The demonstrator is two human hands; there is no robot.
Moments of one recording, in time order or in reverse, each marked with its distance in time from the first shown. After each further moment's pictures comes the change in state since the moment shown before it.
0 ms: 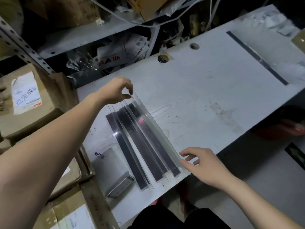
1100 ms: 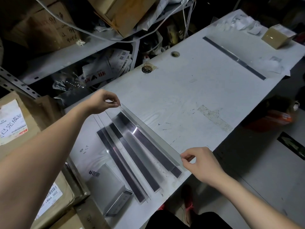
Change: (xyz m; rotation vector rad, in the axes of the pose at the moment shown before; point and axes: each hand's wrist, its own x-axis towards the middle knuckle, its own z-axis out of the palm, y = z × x) left_hand 0.014 -0.019 -0.010 -0.351 -0.100 -0.096; right_hand 0.006 0.013 -0.001 0.000 0.221 -0.024
